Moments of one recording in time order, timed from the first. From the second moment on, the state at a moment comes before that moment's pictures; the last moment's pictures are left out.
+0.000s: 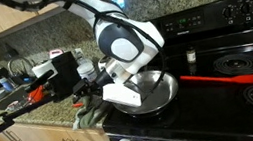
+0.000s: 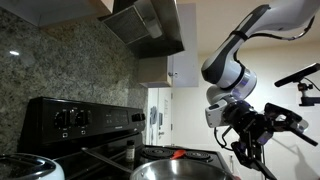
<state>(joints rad) -0.15 0.35 -0.01 -2.06 0.58 1.51 -1.64</state>
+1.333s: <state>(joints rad) -0.16 0.20 -0.01 -2.19 0.72 1.43 -2.05</state>
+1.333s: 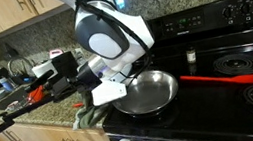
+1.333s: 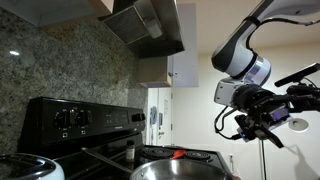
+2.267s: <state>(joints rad) -0.10 0.09 -0.04 -2.31 0.76 1.80 -1.67</state>
